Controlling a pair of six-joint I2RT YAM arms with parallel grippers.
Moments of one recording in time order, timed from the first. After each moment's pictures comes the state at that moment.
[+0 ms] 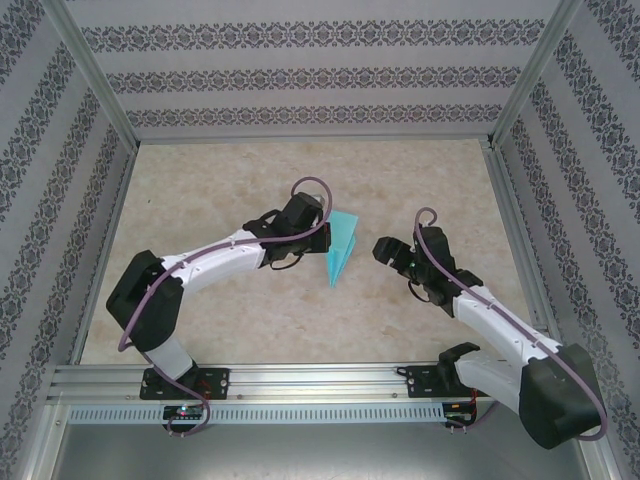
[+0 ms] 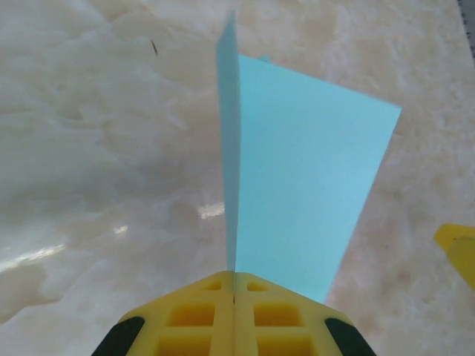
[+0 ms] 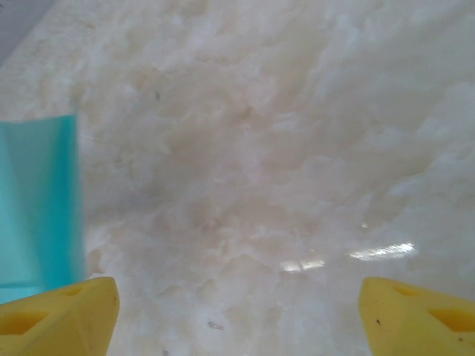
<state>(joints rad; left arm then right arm) -0.75 1.67 1.13 -0.24 0.09 -0.70 0.36 1.02 0.48 -0.15 -0.09 0.74</state>
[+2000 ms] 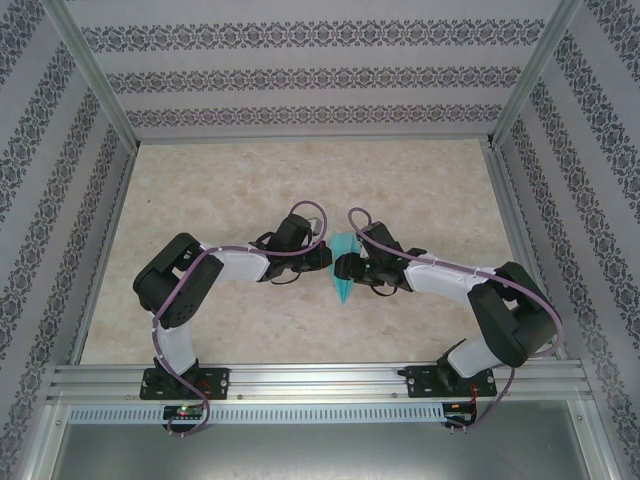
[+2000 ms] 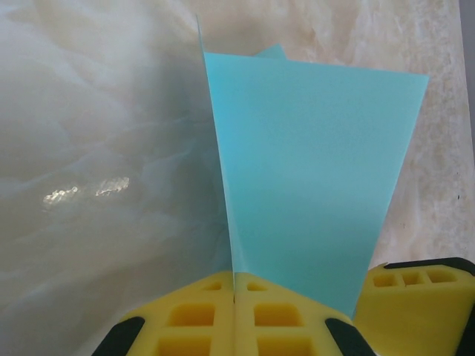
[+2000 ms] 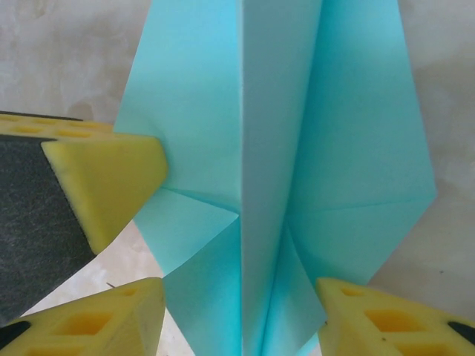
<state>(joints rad) -0.69 1.86 0.91 0.20 0.33 -0.79 0.61 1.50 0.69 -0.16 -0.21 0.69</state>
